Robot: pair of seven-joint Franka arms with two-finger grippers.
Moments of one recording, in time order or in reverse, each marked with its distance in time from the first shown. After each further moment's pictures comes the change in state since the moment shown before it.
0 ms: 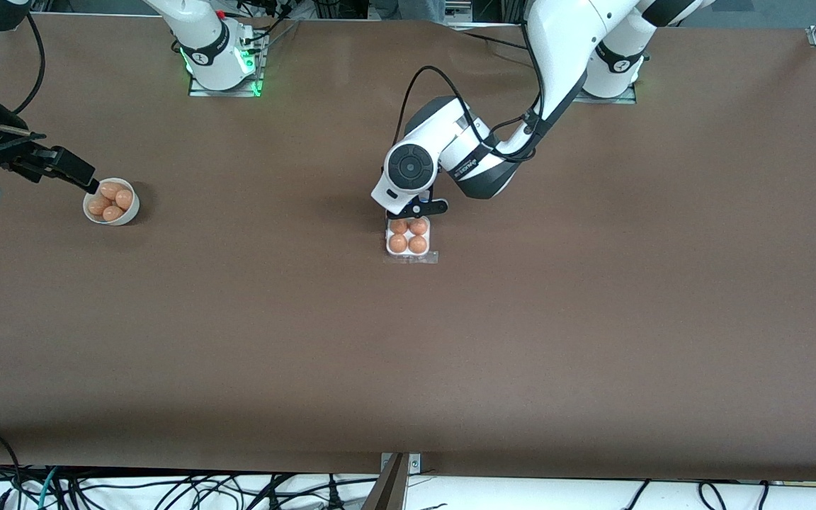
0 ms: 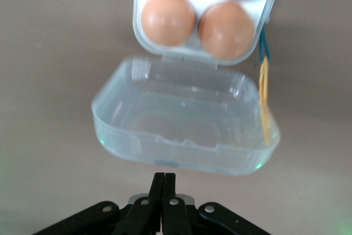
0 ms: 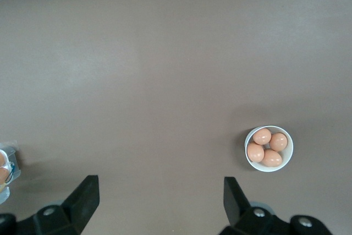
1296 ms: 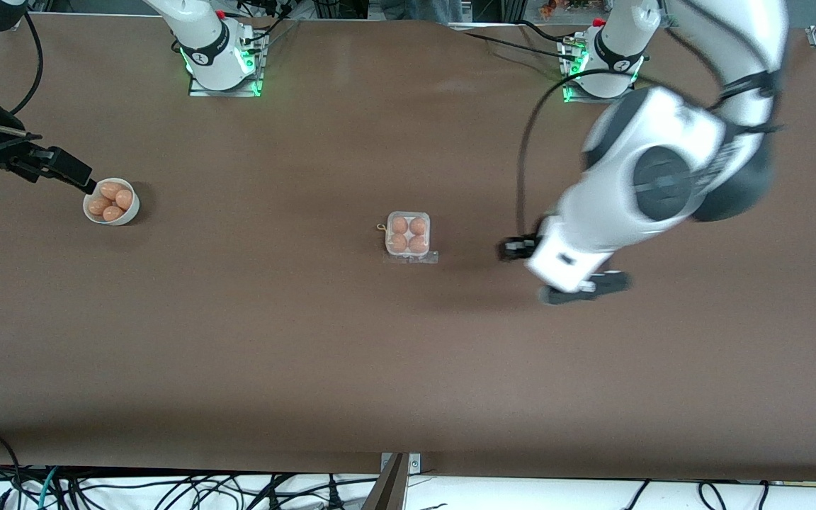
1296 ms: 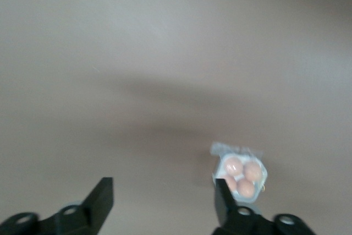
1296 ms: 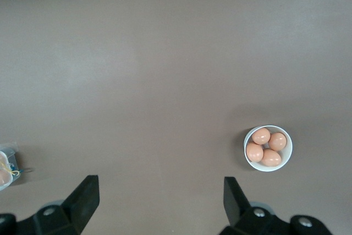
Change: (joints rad) left arm 0.361 -0.171 0.105 0.363 0.090 -0.244 0.283; right arm -0.002 0.000 -0.005 0.001 0.001 -0.001 0.000
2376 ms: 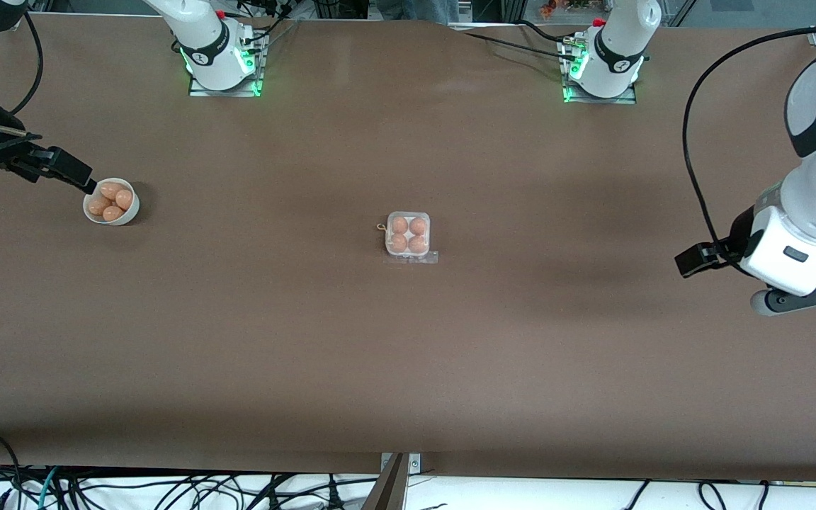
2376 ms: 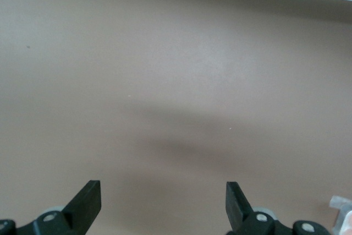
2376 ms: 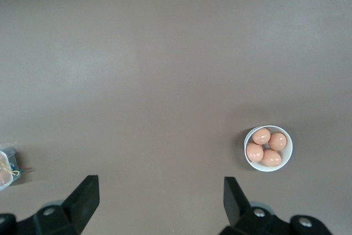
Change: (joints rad) left arm 0.179 -0.108 0.049 -0.018 0.212 -0.085 0.295; right arm 0.000 0.000 0.000 0.000 0.001 0.000 -0.001
